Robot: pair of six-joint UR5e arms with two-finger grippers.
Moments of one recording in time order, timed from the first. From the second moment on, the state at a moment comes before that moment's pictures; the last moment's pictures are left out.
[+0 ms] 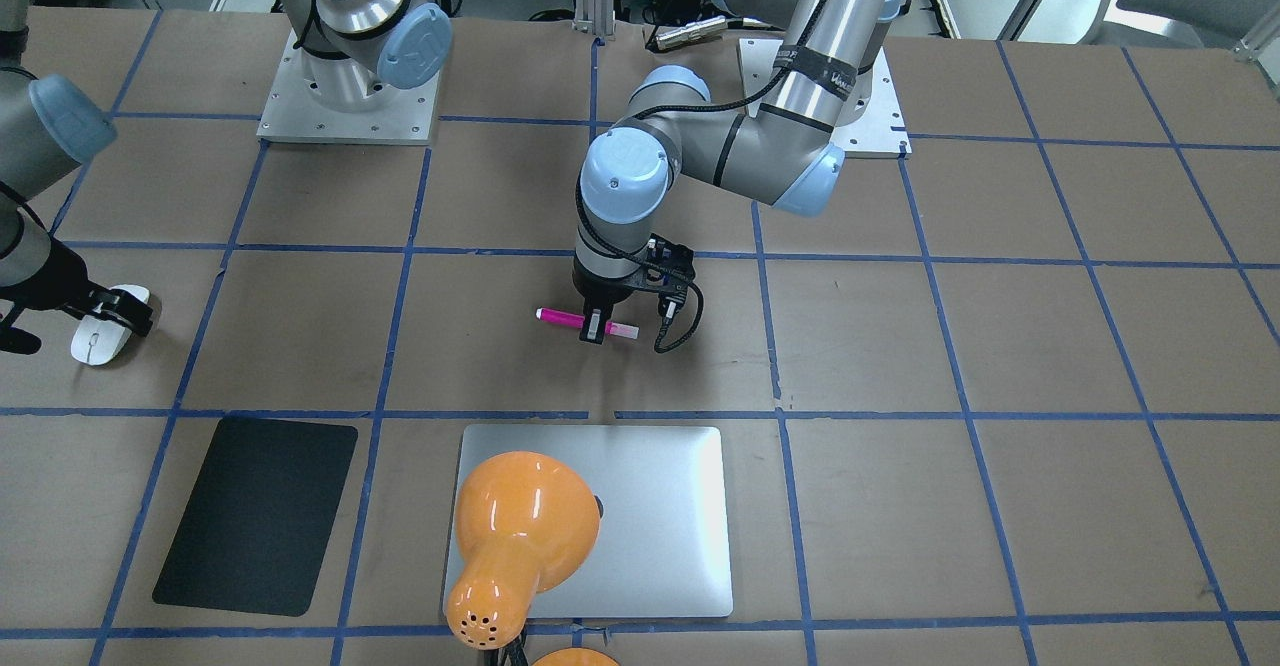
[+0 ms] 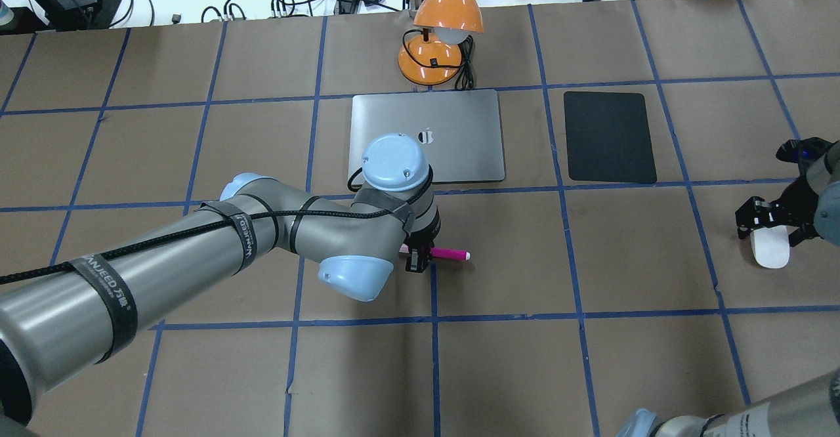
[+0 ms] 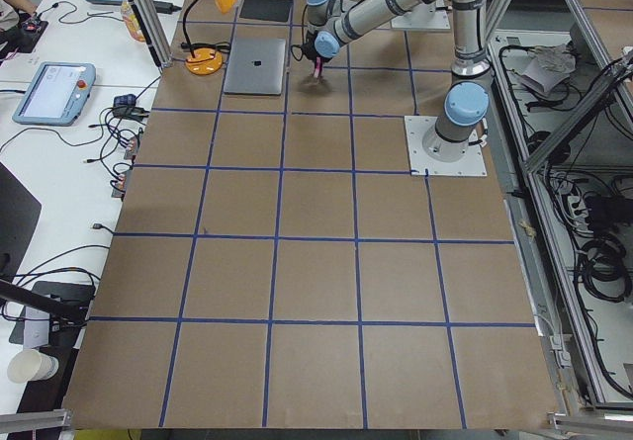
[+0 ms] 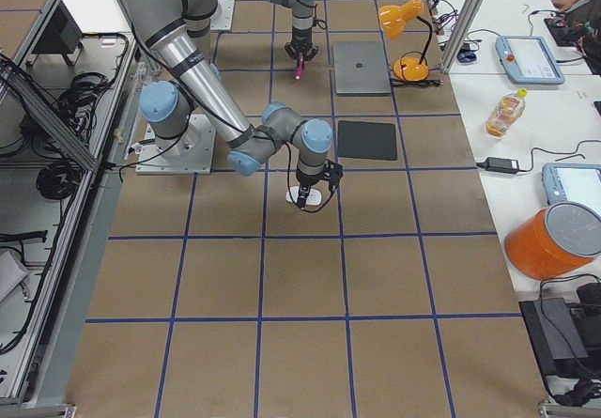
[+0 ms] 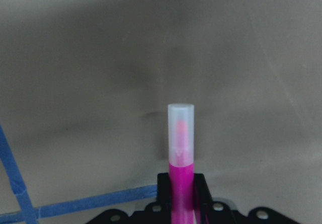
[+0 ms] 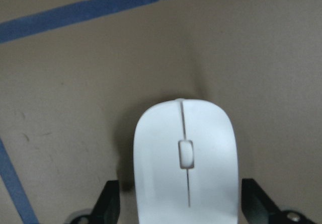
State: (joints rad) left arm -1.99 -1.99 -1.96 -0.76 1.48 -1.80; right arm 0.88 -1.26 2.09 -2.34 -1.66 -0.44
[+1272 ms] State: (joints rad) left arm -1.83 -1.74 -1.76 -1.22 1.43 -0.77; right arm 0.89 -1.29 2.07 -2.34 -1.68 -0.44
